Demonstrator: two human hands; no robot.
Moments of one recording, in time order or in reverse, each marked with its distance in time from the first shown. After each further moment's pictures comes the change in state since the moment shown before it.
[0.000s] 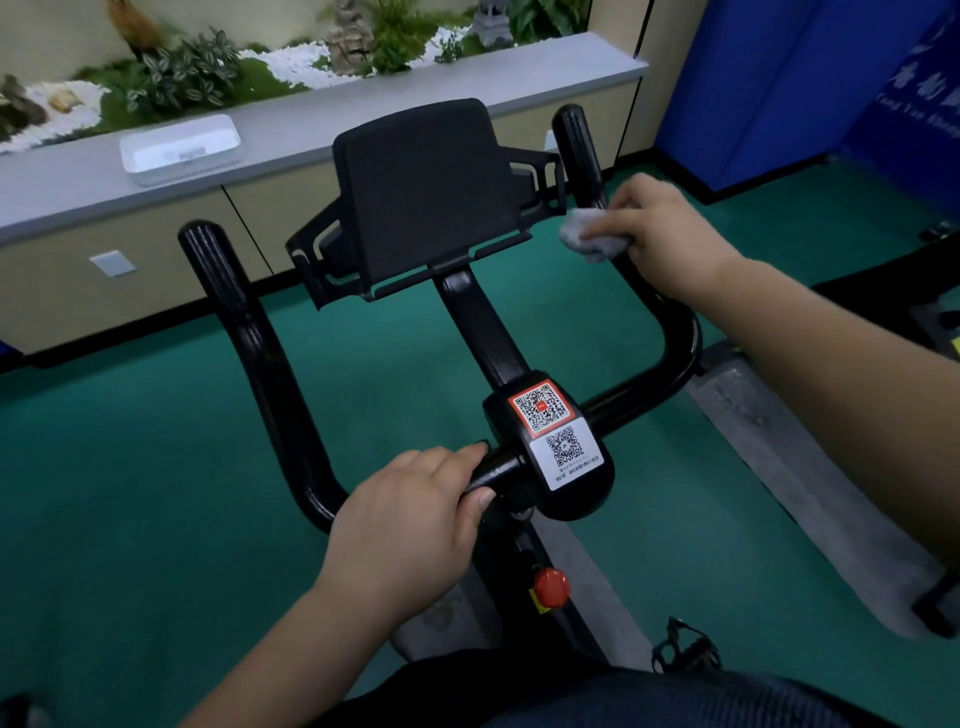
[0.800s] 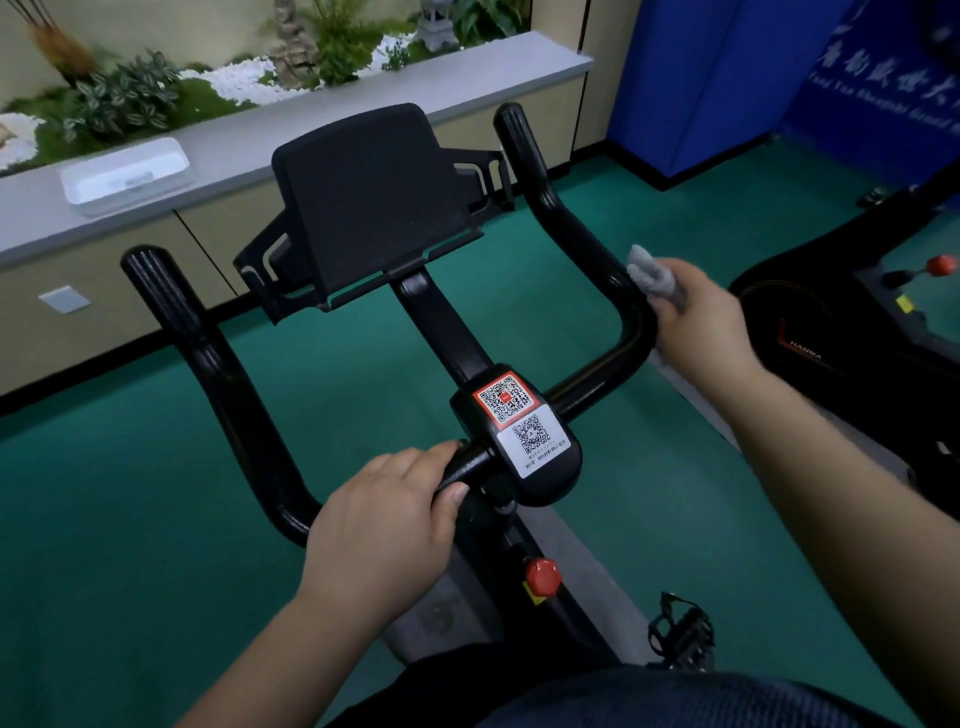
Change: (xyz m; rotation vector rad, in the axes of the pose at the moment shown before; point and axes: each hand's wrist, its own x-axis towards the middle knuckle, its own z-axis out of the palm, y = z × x) left_hand 0.000 0.002 0.000 0.025 -0.014 0.005; right_hand -0.110 -0.023 0.009 0.469 0.277 0.740
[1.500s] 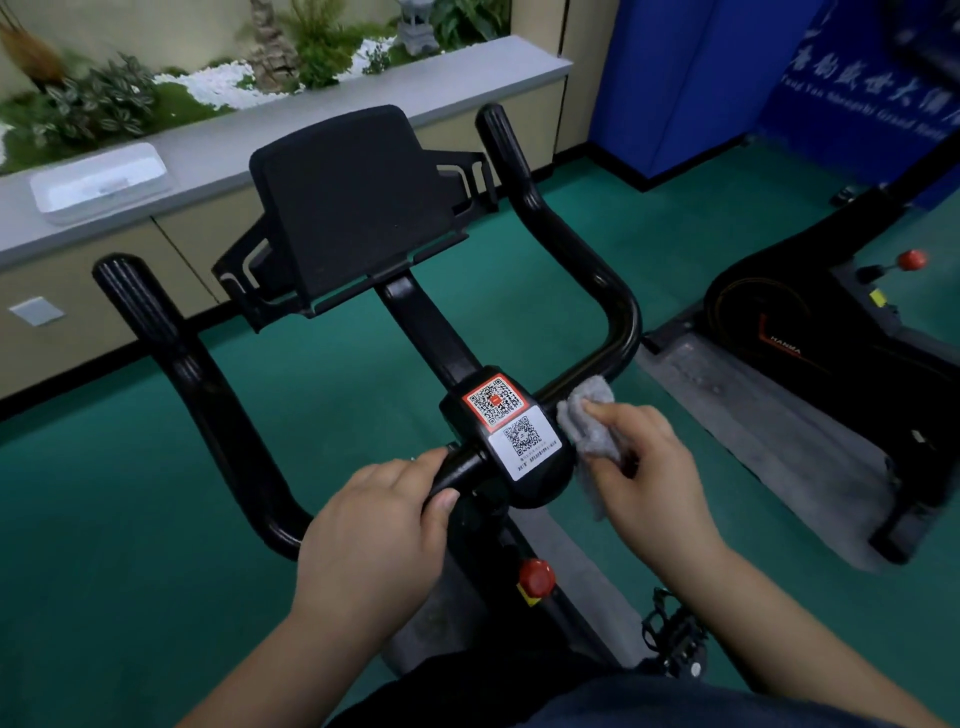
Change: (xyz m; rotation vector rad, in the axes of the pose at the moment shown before) left_hand -0.005 0.001 -0.003 -0.079 -0.047 -0.034; right_hand -0.146 -0.021 0.023 0.082 -0.057 -0.043
